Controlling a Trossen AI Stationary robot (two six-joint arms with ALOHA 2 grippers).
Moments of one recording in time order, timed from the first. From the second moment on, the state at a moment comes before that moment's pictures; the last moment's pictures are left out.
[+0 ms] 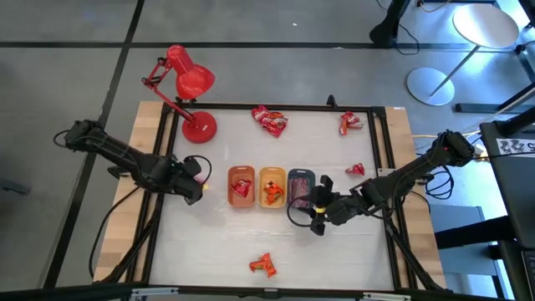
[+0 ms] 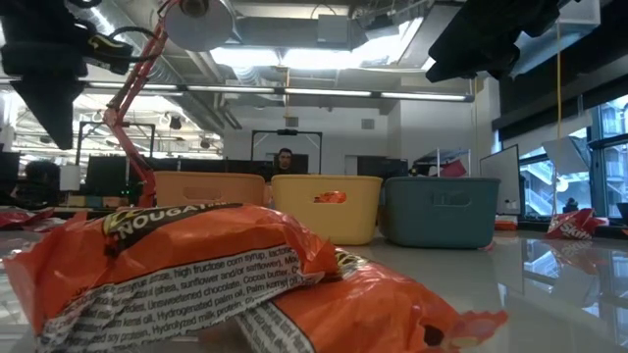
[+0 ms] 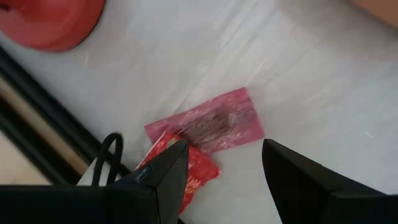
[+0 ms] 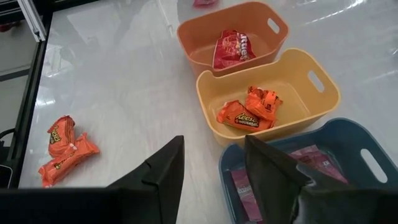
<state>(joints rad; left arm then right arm) -0.37 1.11 0.80 -1.25 -0.36 -1.04 0.50 1.37 0.92 -0.29 0.49 0.59</state>
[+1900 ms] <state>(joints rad) -0.26 1.23 0.80 -1.38 -0.16 -0.77 0.50 1.37 0.92 -0.29 0.49 0.59</state>
